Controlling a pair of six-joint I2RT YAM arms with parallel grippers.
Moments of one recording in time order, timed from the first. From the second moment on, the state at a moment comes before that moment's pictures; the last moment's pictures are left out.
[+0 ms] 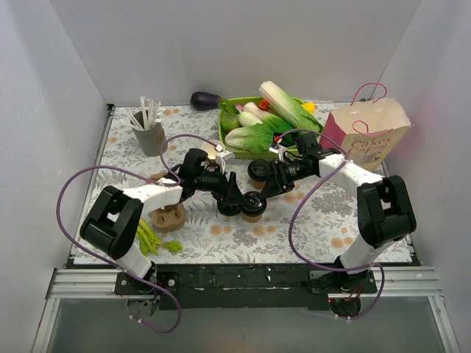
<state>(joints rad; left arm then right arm) -0.53 1.59 0.82 0.14 0.83 -0.31 0.36 1.64 1.06 -0.54 -0.99 0.10</state>
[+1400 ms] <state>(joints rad) -0.46 1.76 0.82 0.27 1.00 -0.69 0.34 1.75 0.91 -0.31 -1.17 0.29</state>
